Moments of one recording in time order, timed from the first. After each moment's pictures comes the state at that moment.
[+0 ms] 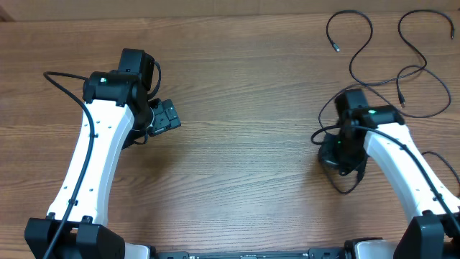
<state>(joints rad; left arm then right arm) -0.12 1.59 1.48 -1.34 -0.05 -0.54 0.09 1.50 1.04 -1.16 -0.07 0.48</state>
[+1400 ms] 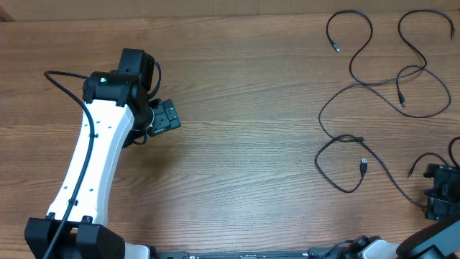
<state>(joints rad) -0.12 1.59 1.48 -1.34 -0.05 -0.52 -0.97 1.49 0.92 -0.90 -0.06 0.81</state>
